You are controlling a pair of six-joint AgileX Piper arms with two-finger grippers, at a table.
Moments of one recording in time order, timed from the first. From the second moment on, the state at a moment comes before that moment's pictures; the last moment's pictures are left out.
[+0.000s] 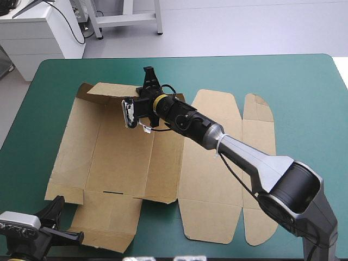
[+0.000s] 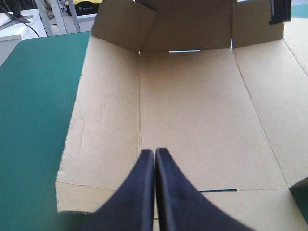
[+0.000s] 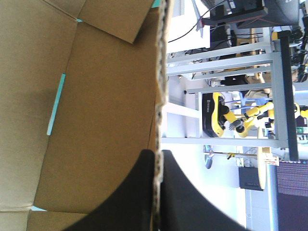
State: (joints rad) left arm -0.01 -0.02 -0.41 -0.18 0.77 0.21; right arm 0.81 1.97 -1.76 -0.60 0.24 -0.67
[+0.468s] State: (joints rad) left arm -0.01 -0.02 -0.41 -0.18 0.77 0.21; right arm 0.81 1.97 -1.70 -0.50 0.30 -0.67
